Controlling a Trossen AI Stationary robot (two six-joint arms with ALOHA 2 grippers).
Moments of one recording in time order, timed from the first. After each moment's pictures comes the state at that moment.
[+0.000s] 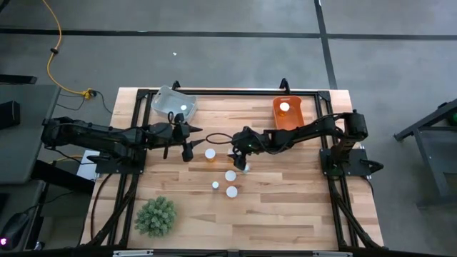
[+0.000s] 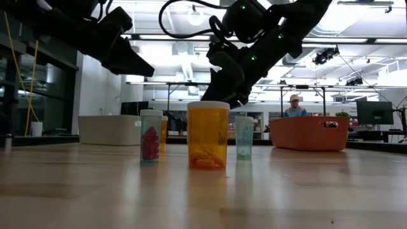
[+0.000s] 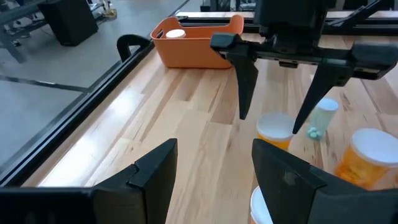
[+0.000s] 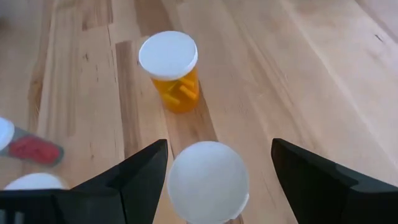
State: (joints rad) left arm 0.19 0.99 0.40 0.20 -0.25 0.01; right arm -0.03 1.78 1.00 0.06 0.09 0.19
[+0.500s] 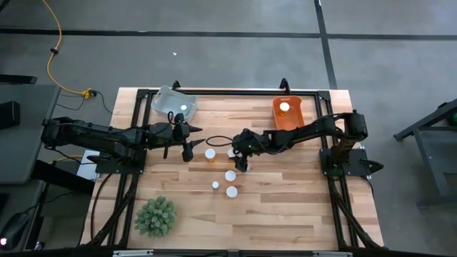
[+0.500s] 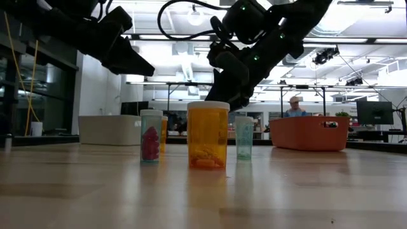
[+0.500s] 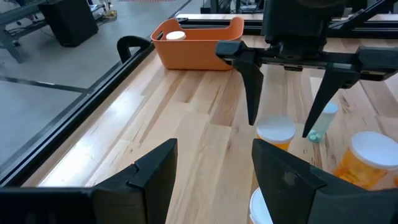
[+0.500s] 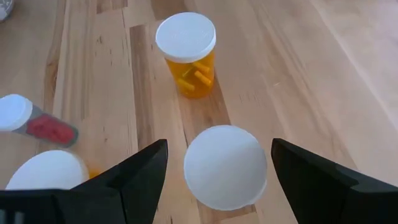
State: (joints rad) left arm 0.19 0.99 0.40 0.21 -0.25 0.01; right arm -0.03 1.78 1.00 0.03 0.05 0.18
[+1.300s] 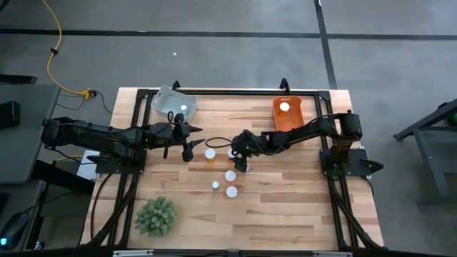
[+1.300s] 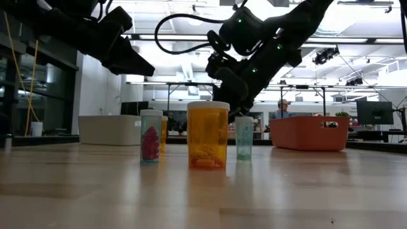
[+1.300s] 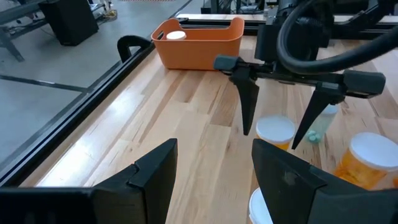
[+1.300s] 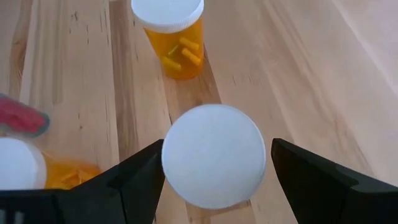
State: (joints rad) left arm 0.19 0.99 0.40 0.21 -0.25 0.00; right arm -0.03 1.84 1.00 0.04 0.06 0.18
